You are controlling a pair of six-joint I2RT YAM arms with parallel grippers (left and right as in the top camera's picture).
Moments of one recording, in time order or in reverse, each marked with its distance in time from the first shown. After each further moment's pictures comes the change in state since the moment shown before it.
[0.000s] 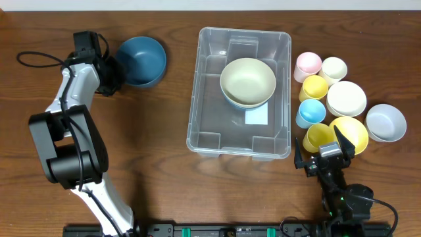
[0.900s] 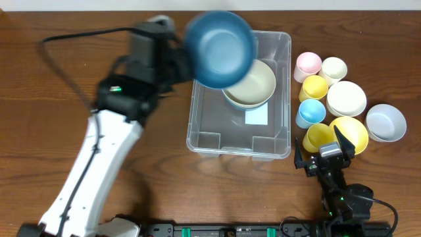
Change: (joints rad) left arm -0.616 -0.563 0.001 -0.115 -0.130 0.101; right arm 0.000 0.000 0.000 0.000 0.000 0.000
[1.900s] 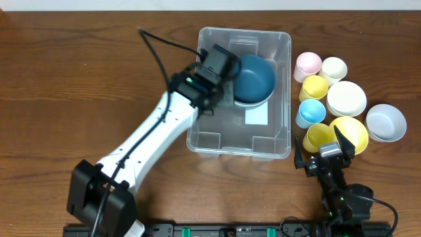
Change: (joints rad) left arm -0.214 0.248 0.000 -0.115 -0.090 0.003; right arm 0.000 0.000 0.000 0.000 0.000 0.000
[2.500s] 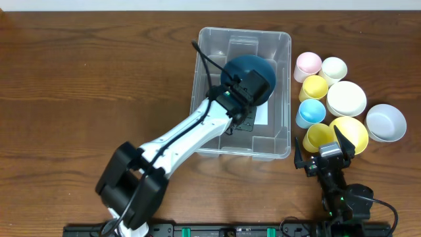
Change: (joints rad) left arm -0.153 0.165 0.000 -0.026 -0.010 0.049; right arm 0.000 0.000 0.000 0.000 0.000 0.000
